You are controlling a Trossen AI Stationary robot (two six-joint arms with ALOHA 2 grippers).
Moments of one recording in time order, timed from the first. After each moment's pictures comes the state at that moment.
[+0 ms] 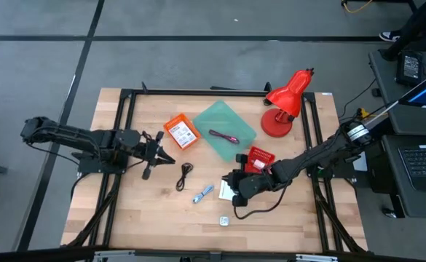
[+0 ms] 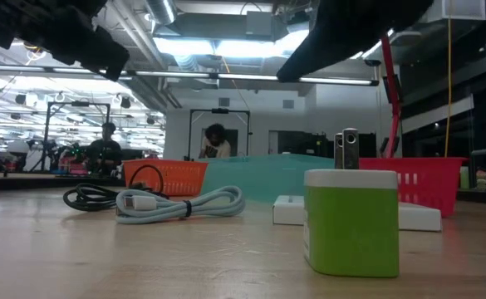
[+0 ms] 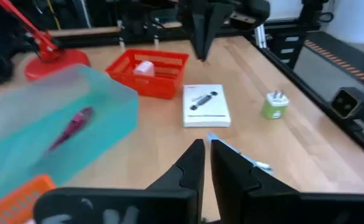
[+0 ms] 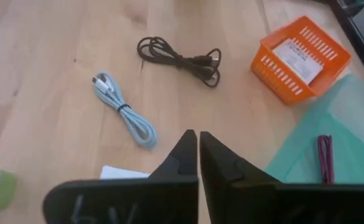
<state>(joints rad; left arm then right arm) -0.09 0.68 0.35 -0.01 0.09 0.01 0.42 1.65 1.07 -0.19 0.53 0.14</state>
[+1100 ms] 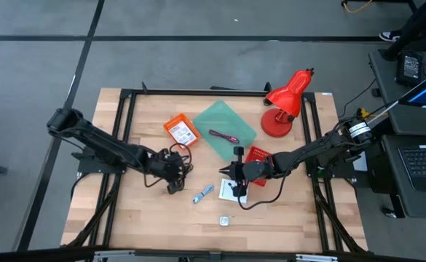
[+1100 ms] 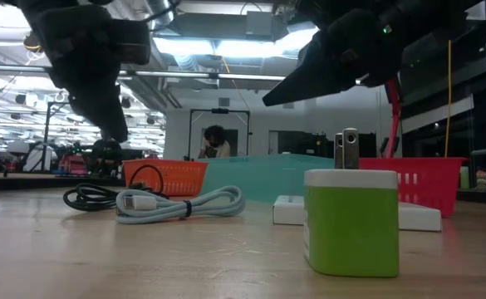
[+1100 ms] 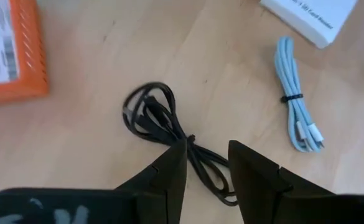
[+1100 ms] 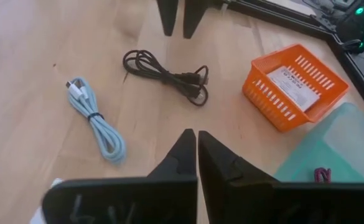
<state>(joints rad) -0.34 1.35 0.75 -0.45 -0.27 -0.79 0.30 1.62 0.83 0.24 0.39 -0.09</state>
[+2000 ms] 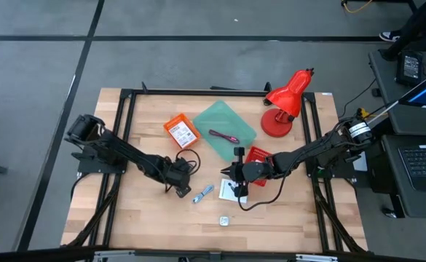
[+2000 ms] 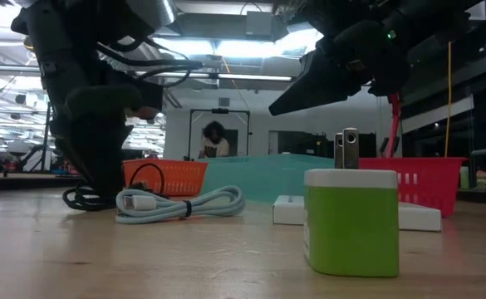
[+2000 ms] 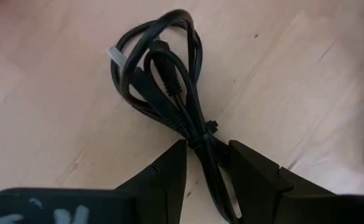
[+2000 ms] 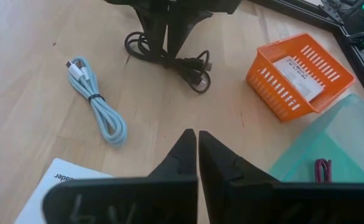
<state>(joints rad) -0.34 1.65 0.81 -0.42 -0.24 -1.01 0.30 1.62 0.83 0.19 0.39 -0.11</state>
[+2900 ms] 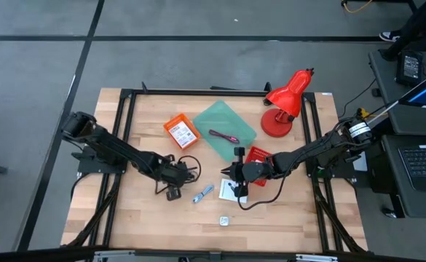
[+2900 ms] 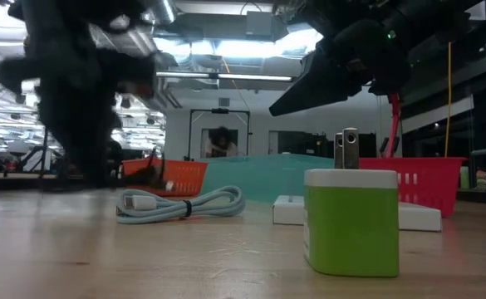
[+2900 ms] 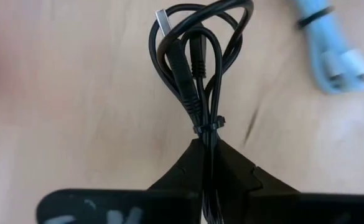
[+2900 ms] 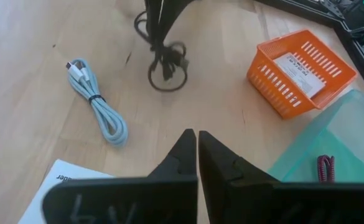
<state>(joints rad) -0.34 1.53 0.80 -0.47 -0.15 -0.61 0.30 1.62 0.83 0.18 0.39 -0.08</state>
